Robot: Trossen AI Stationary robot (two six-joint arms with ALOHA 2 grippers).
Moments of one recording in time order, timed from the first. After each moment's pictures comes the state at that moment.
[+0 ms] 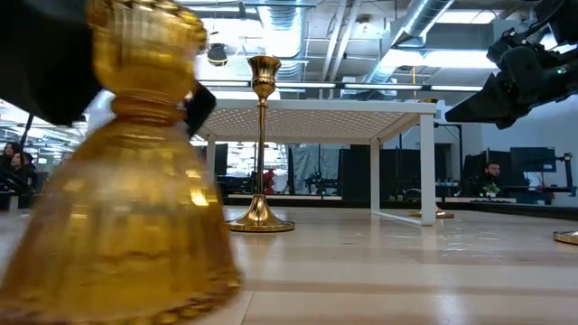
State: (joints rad) left arm -0.62 1.74 0.77 0.77 0.15 -0.27; right arm 0.03 0.22 0.16 -0.25 0.47 0.16
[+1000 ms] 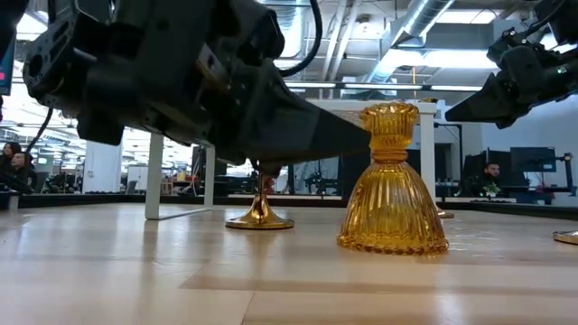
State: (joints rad) left arm -0.43 1.94 0.82 1.12 -0.17 -0.12; right arm 0.03 0.22 0.16 -0.24 0.47 0.16
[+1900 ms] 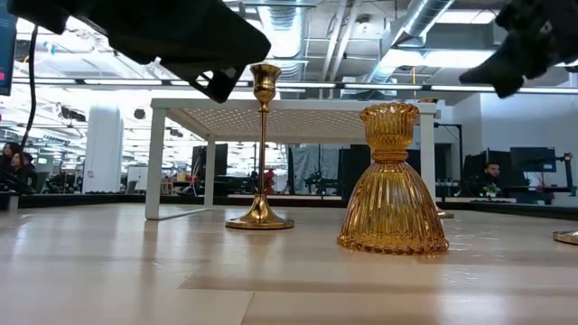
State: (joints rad) left arm -0.55 1.56 0.82 0.49 -0.16 -0.09; right arm 0.04 0.22 0.39 -0.50 0.28 0.15
